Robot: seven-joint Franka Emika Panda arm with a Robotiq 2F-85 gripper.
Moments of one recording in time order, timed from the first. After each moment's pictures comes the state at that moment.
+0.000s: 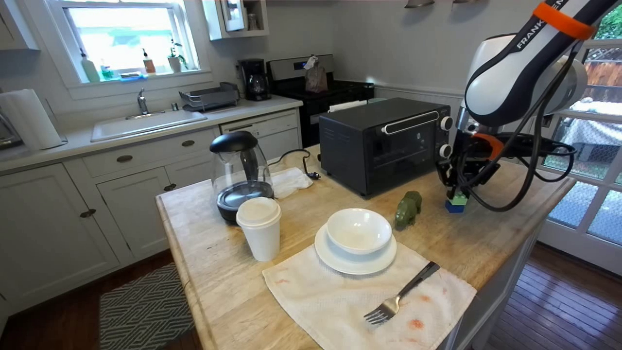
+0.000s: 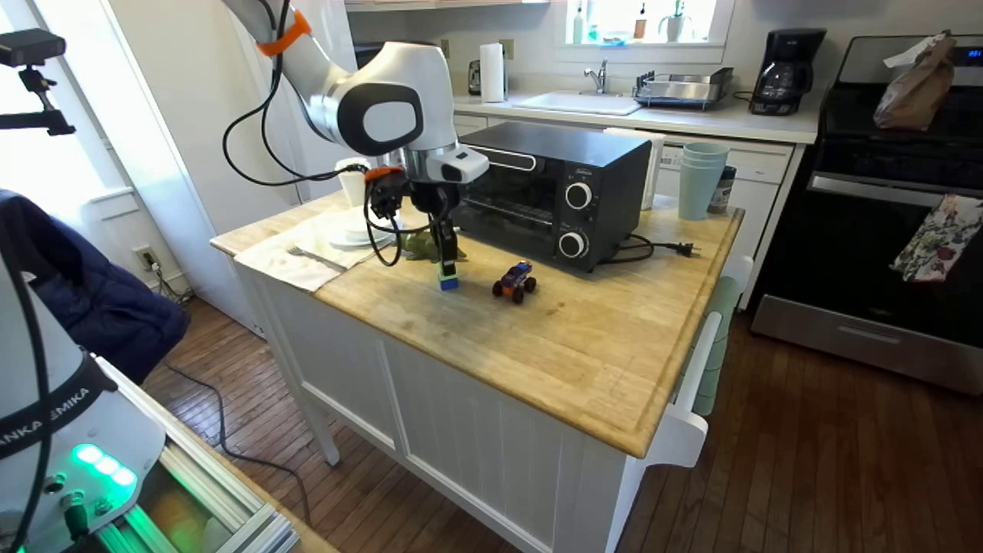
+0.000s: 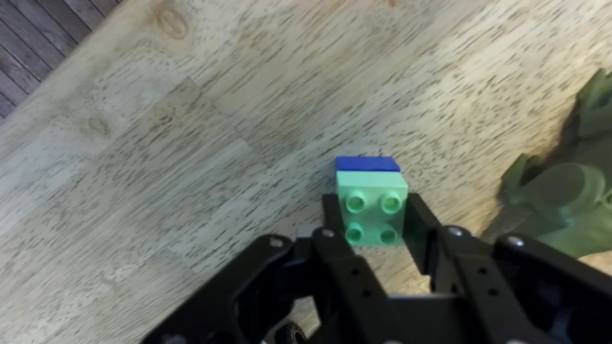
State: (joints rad) arm -0.09 0.28 -0.19 -2.35 0.09 2.67 0.37
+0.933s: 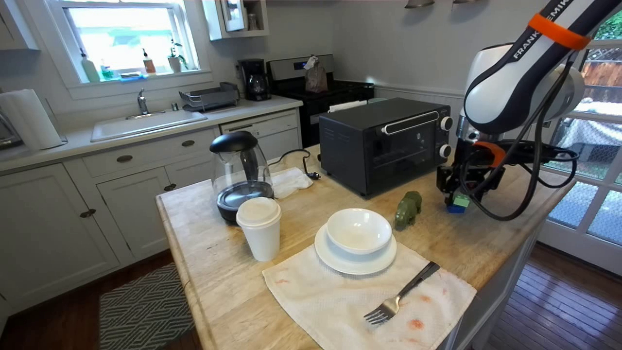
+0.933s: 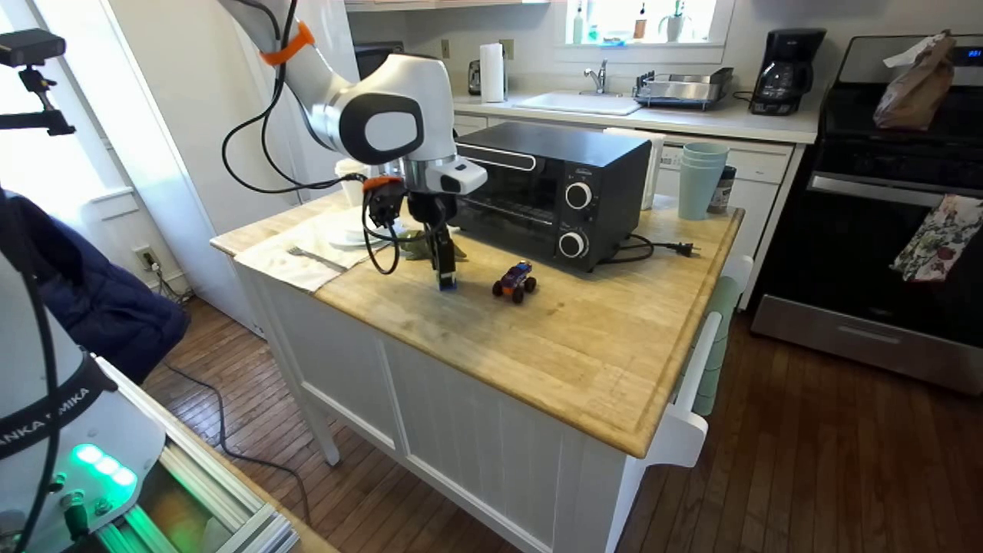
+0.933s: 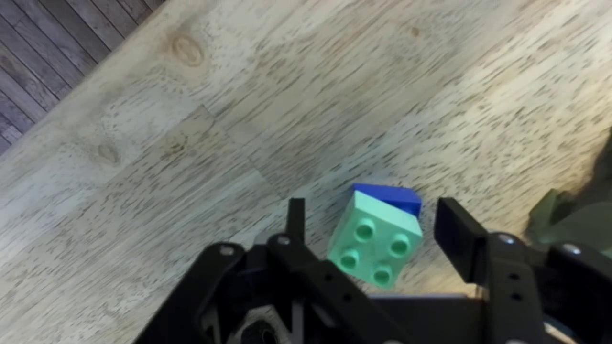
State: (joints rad) arm -0.09 0.31 -0.19 -2.35 0.08 2.65 0.37
